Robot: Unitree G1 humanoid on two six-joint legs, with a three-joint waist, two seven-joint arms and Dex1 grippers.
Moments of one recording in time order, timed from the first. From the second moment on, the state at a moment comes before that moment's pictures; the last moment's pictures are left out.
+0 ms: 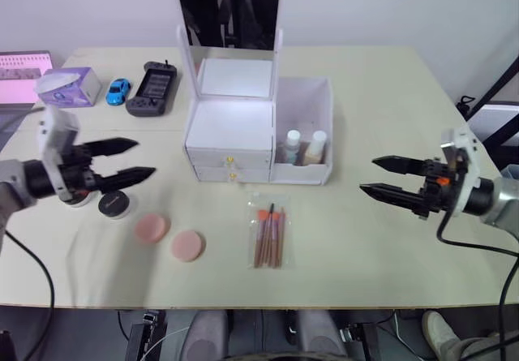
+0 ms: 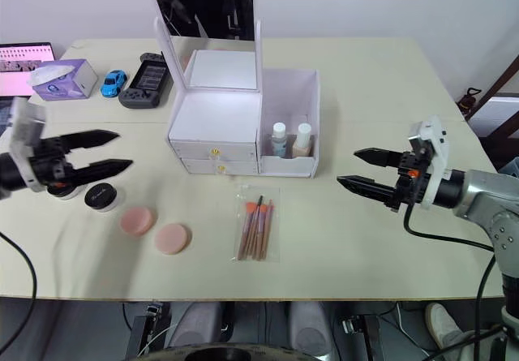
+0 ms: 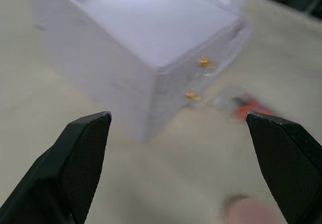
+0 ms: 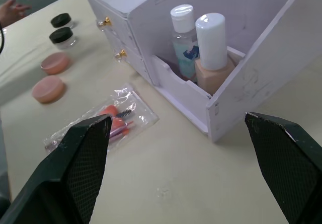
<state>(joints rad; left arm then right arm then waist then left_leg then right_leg) -0.24 1.00 0.34 -0.20 -0.92 0.87 -1.10 -0.18 -0.94 -0.34 -0.32 0.81 0.86 0.96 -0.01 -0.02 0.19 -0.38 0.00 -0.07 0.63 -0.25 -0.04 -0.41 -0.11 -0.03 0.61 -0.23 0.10</state>
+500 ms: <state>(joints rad) -0.29 0.87 0.01 -0.53 -1.09 1.18 -0.75 -0.11 -0.74 -0.20 -0.66 1.06 1.20 0.47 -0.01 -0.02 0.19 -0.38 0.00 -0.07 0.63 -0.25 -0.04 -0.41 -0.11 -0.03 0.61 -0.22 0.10</state>
